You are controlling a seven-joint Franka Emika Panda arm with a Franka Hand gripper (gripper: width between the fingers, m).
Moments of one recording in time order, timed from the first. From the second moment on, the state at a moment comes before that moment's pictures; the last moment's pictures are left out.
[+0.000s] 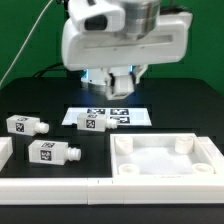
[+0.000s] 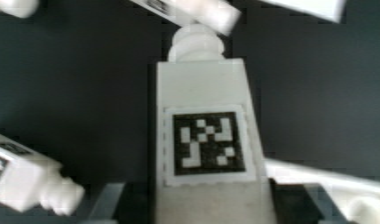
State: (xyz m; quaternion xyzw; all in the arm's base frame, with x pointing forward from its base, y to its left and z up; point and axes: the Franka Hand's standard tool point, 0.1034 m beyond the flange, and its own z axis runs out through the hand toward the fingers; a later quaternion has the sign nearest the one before) arm 0.537 0.018 0.146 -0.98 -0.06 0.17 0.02
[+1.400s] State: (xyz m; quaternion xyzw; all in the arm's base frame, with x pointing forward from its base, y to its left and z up) arm 0.617 0.047 0.164 -0.94 -0.04 -0.33 -0.01
